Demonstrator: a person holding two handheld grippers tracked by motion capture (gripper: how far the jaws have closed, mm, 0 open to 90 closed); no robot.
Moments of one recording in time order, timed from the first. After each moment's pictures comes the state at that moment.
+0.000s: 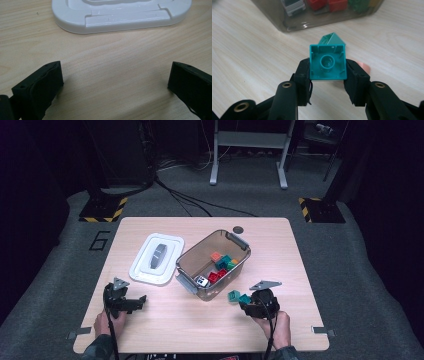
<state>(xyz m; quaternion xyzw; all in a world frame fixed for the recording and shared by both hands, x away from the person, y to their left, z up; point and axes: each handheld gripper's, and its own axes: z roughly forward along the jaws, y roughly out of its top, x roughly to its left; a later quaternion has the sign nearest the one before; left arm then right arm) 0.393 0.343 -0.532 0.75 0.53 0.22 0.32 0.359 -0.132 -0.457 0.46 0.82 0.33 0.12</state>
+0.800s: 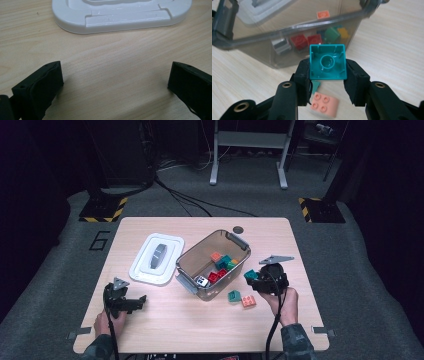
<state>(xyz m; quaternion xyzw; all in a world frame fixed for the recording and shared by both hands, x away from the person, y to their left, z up) 0.393 0.343 -0.532 0.75 0.53 0.22 0.32 0.399 -0.148 -0.396 0.46 0.80 0.36 0.15</state>
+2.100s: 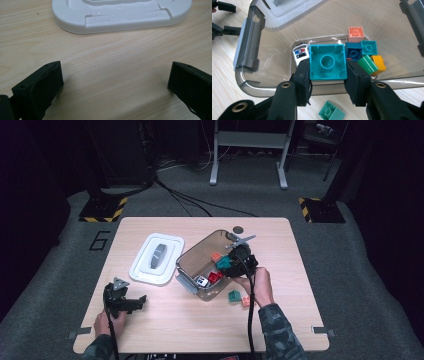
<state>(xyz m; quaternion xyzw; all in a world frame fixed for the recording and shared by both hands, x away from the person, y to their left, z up) 0.393 0.343 -0.532 0.75 0.53 0.22 0.32 0.445 -0.069 -0.379 0.40 0.85 0.32 0.10</state>
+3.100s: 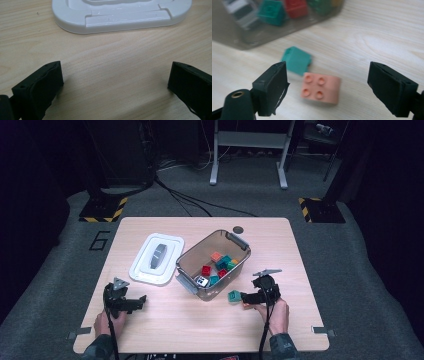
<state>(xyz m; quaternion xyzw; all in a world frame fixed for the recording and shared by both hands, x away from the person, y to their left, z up) 0.393 0.343 -0.532 0.75 0.53 0.22 0.32 0.399 -0.138 -0.464 0.54 0.78 0.28 0.14</state>
